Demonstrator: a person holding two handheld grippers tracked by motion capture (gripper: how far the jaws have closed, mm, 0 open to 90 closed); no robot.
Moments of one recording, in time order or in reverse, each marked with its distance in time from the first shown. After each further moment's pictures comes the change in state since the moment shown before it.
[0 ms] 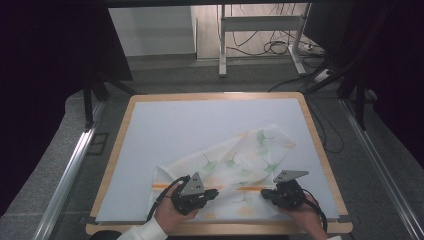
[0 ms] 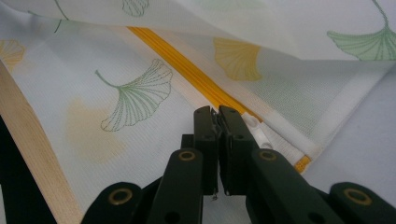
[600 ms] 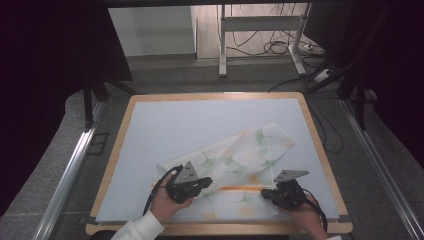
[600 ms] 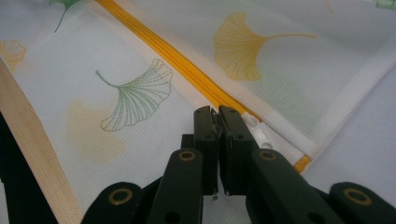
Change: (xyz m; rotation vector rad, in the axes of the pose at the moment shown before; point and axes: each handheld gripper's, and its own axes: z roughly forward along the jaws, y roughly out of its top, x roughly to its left) left arm 0.029 0.004 -0.007 -0.018 0.064 -0.039; right arm -0.001 0.000 0.000 -0.002 0.008 0.005
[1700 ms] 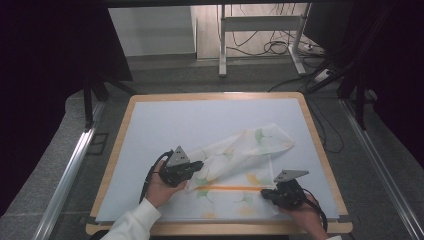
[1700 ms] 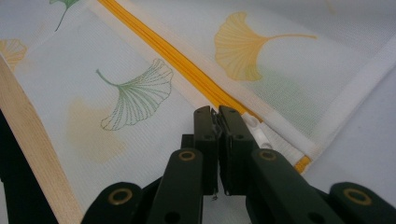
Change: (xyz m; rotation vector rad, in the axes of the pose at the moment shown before) left arm 0.042 0.007 -0.005 -0.037 0.099 -0.060; right arm 0.000 0.000 0.000 0.000 0.003 -0.007
